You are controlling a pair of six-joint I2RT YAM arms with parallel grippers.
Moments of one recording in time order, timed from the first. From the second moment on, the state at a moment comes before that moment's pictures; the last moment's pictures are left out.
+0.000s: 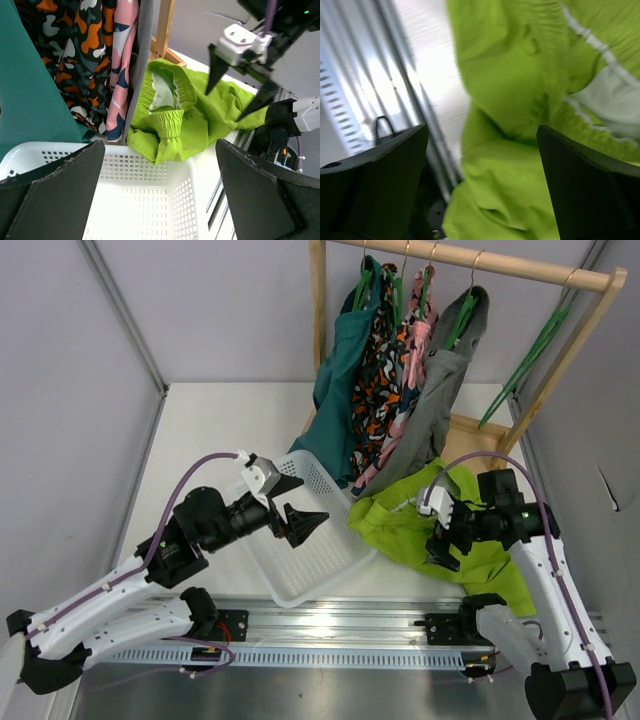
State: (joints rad) left arm -0.95 0.72 0.83 -0.13 0.06 -0.13; right arm 0.09 0.87 0.94 -1.27 -0.68 -1.03
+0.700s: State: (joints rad) left arm -0.95 0.77 0.79 -0.11 0.10 -0.15; right arm 0.25 1.02 0.84 -0.73 -0.63 -0.87
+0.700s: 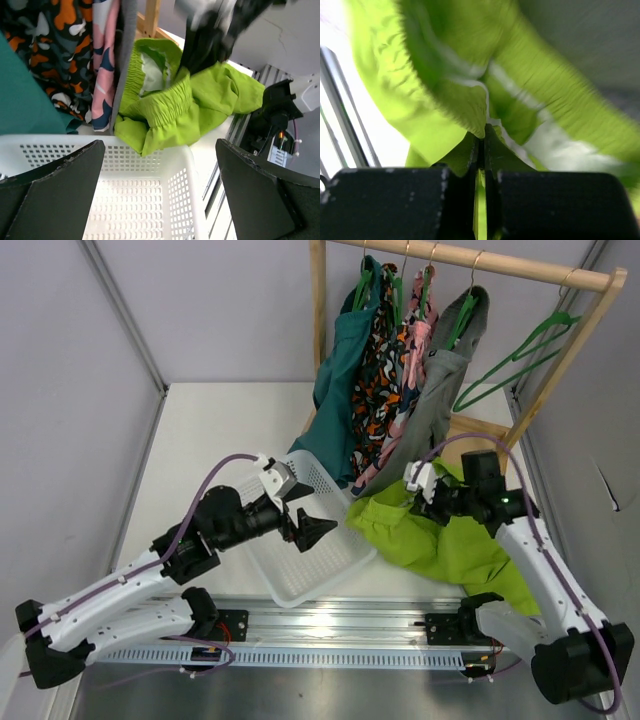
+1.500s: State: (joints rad) left arm -1.01 1.36 1.22 0.27 0.48 -0.13; right arm 0.30 0.96 1.47 -0.49 -0.88 -0.16
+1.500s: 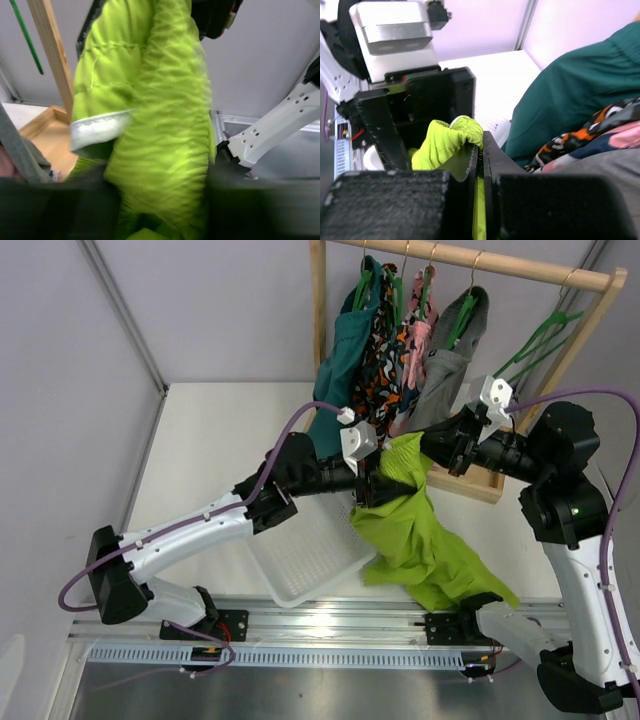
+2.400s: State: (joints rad) left arm -1.02 1.16 1.89 -0.37 -0.15 0.31; right arm 0.09 0.83 1.49 -0.52 -0.45 -0.18
